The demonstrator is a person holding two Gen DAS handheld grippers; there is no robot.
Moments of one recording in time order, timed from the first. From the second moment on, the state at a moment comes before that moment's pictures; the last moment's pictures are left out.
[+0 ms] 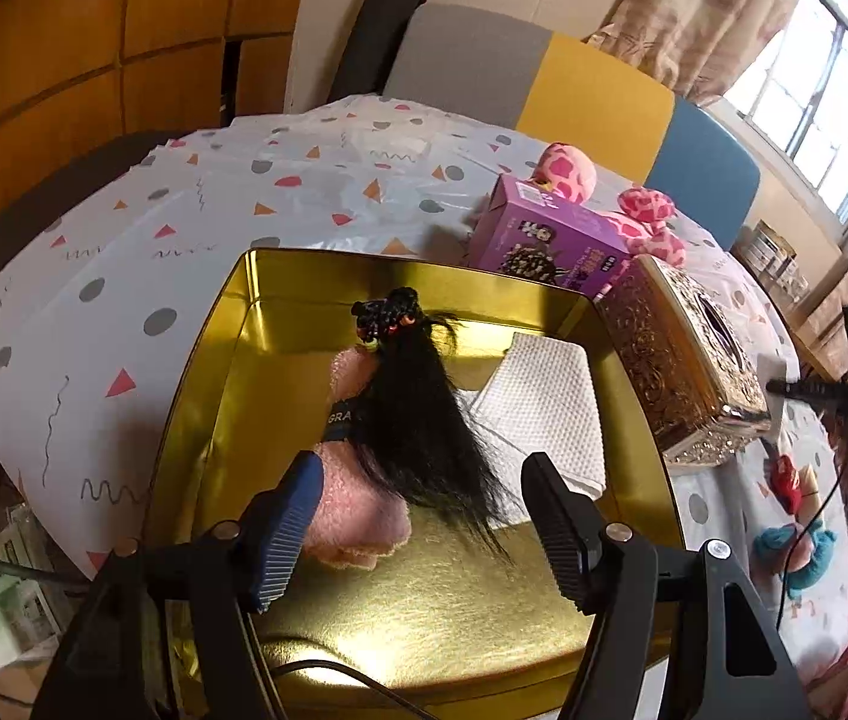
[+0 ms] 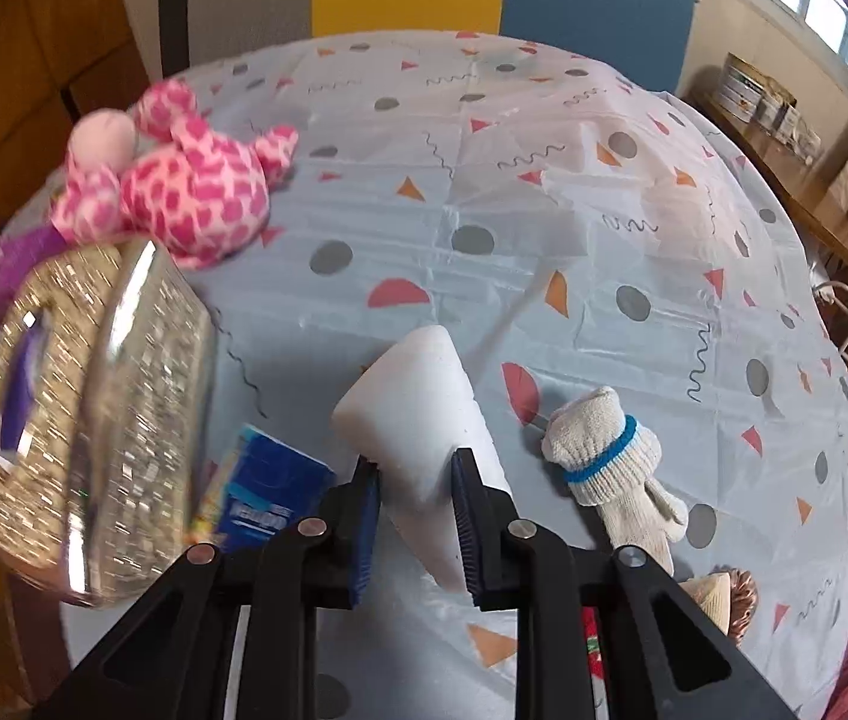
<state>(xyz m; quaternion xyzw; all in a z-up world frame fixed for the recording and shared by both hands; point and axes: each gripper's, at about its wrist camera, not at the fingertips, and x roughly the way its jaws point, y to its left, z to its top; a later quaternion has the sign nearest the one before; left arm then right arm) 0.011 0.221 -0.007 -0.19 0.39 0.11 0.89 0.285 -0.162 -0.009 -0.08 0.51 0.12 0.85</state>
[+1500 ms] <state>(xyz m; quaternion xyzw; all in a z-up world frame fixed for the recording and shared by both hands) -0.038 0.228 -0.018 -0.17 0.39 0.15 0.89 0.161 0.111 -0.013 -0.07 0.56 0.34 0.75</state>
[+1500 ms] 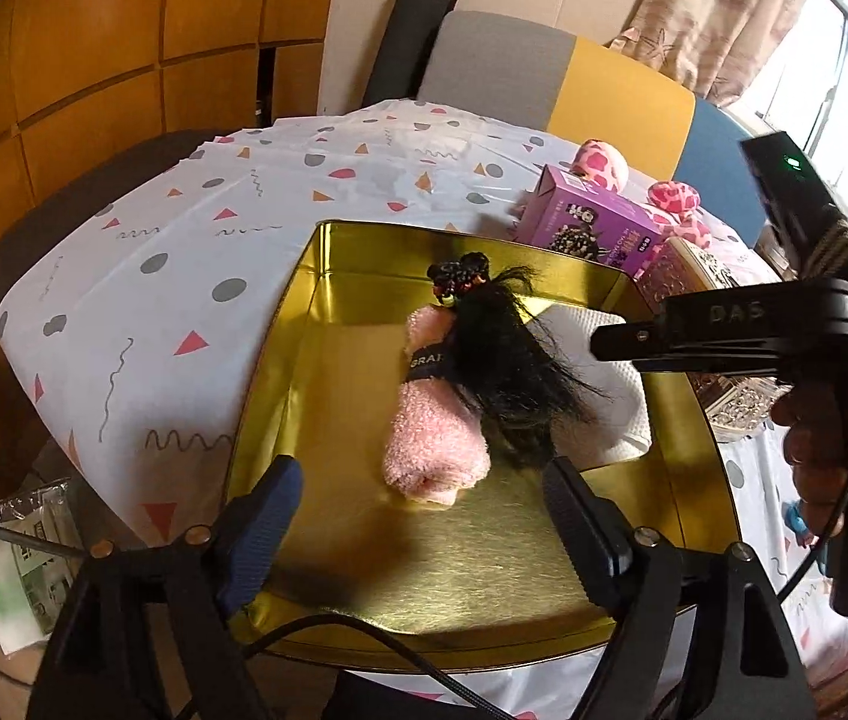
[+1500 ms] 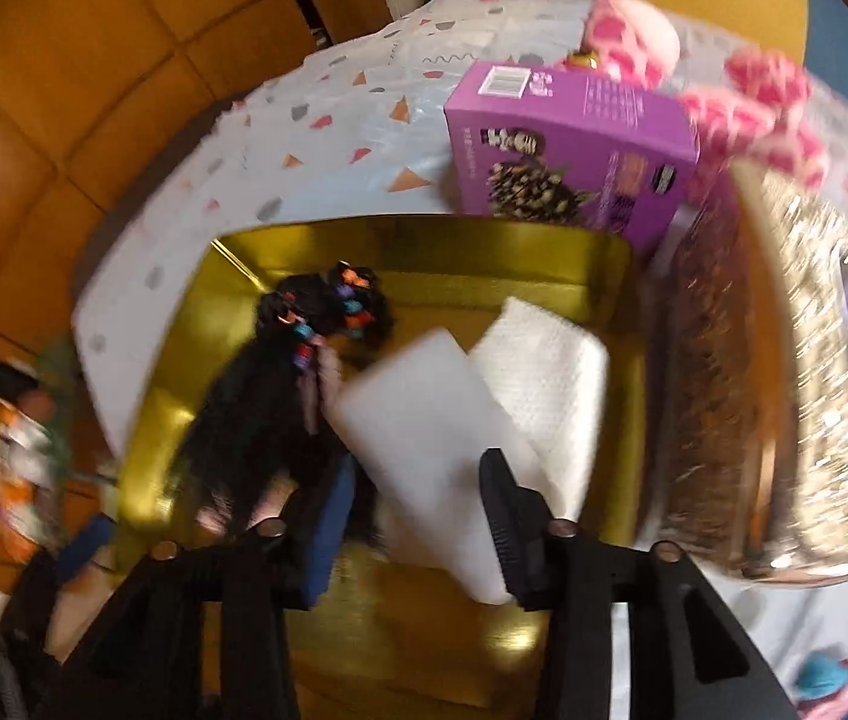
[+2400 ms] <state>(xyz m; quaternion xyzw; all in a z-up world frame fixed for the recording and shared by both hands) -0.022 0.187 -0.013 -0.12 0.40 0.13 0.90 0.095 0.026 0.018 -0.11 0.43 0.35 0.82</state>
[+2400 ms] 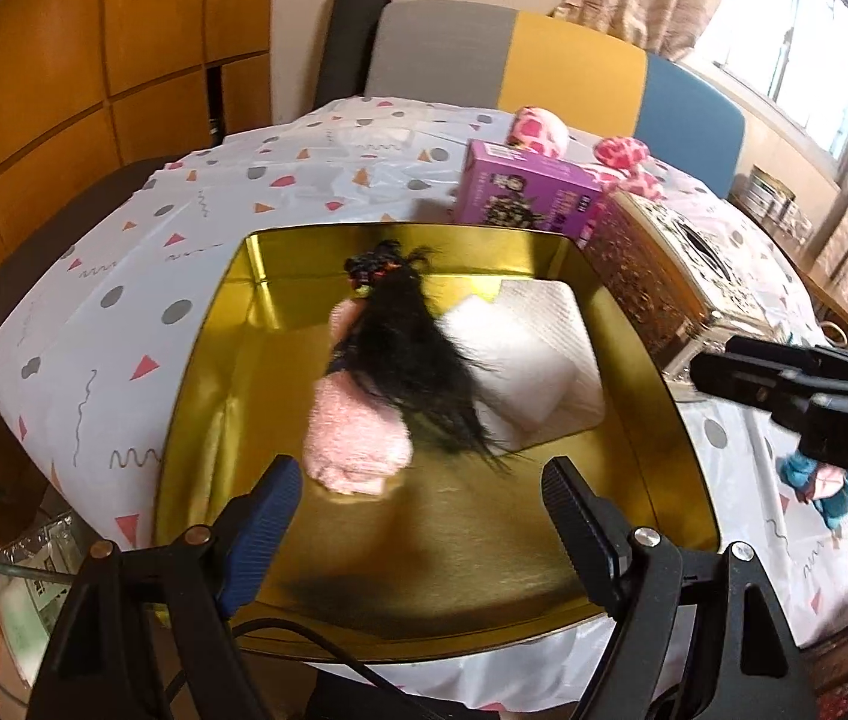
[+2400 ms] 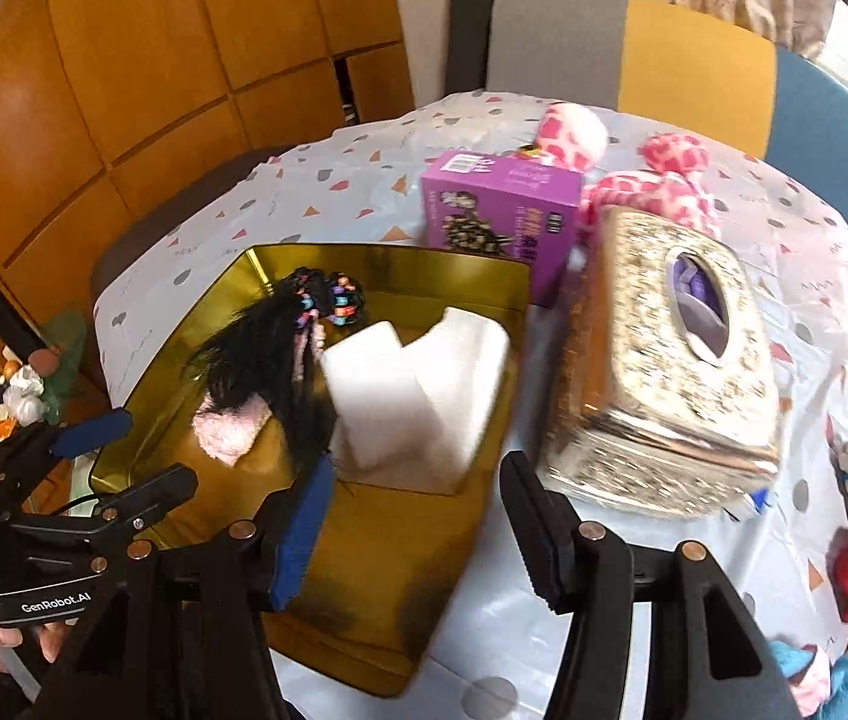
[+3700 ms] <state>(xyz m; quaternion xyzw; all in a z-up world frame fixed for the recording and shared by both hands) 0.089 -0.110 -0.007 0.13 0.40 -0.26 0.87 0.129 -0.379 0.003 0.35 0.34 -0.04 0.87</state>
